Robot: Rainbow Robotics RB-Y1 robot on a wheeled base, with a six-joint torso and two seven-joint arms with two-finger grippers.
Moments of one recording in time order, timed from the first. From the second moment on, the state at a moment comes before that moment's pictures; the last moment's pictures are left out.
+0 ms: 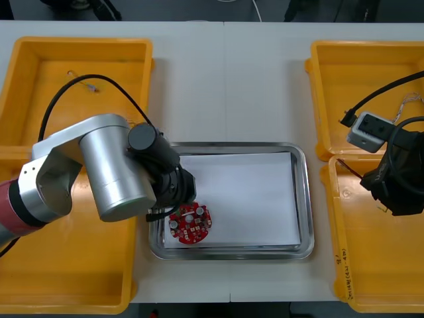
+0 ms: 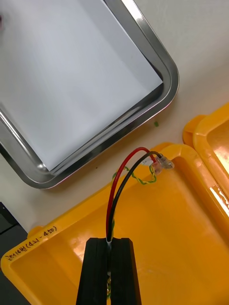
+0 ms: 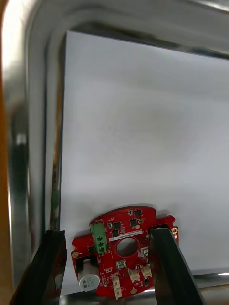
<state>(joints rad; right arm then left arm) -0.28 -0.99 -0.05 -2.42 -1.19 1.76 1.68 -0.68 0.71 -0.82 -2.03 0.70 1.50 -0.28</state>
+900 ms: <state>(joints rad) -0.55 -0.97 0.39 -2.43 -1.10 1.72 1.66 -0.73 0.73 -0.46 -2.03 0.94 1.78 -0.28</state>
